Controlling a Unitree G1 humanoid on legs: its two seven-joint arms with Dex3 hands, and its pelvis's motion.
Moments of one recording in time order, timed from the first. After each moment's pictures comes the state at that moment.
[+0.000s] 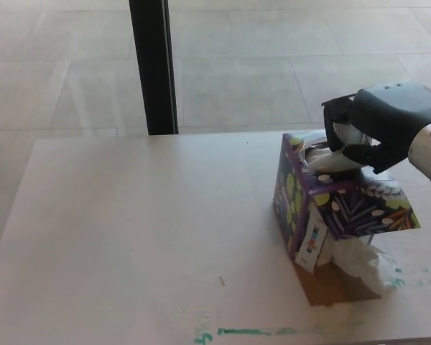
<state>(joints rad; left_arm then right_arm) 0.21 0.61 0.33 1.27 -0.12 -0.08 -0.40 -0.92 -0.65 0.51 0.54 -0.70 -0.15 0.11</state>
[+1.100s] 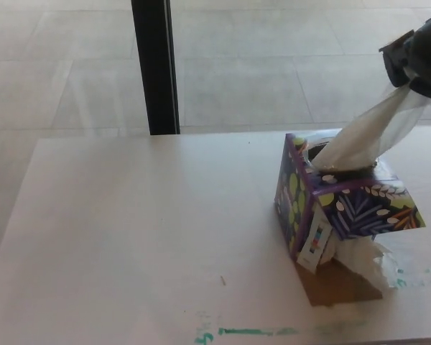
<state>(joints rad) 0.25 0.61 0.29 1.28 -0.12 -0.09 -0.40 -1.09 -0.88 0.59 0.69 -0.95 -0.37 -0.31</state>
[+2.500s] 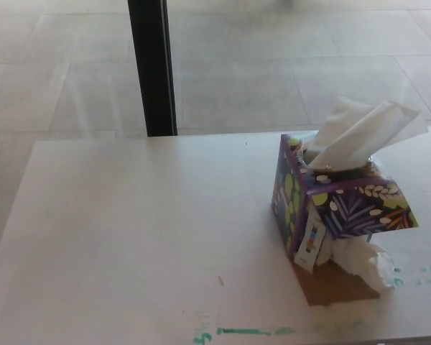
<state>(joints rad) 0.29 0.63 0.27 1.30 -0.10 -0.15 -0.38 -1.08 -1.07 0.63 0.87 -1.11 -0.51 -0.64</state>
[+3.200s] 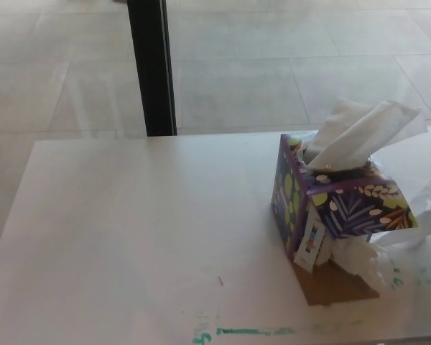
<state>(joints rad) 0.27 0.61 0.30 1.29 -0.10 -0.15 -0.38 -0.76 -1.05 0.66 0.67 -1.16 -0.45 -0.47</state>
